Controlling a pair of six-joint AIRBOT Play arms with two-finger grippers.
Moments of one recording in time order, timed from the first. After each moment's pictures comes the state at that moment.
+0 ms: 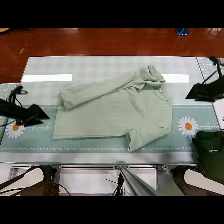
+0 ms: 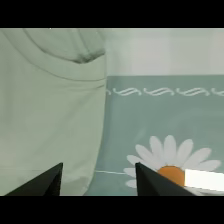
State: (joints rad) left arm 0.49 -1.24 0.83 1.10 -1.44 -1.24; right arm -0.37 -1.31 1.20 -1.25 1.42 1.29
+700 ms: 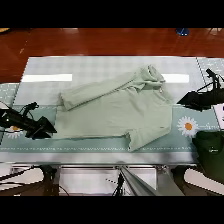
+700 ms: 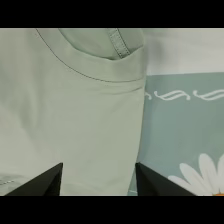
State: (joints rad) left arm 0.48 -1.38 0.72 1.11 -1.45 -1.21; right arm -0.44 -1.30 1.01 -1.02 1.31 1.17
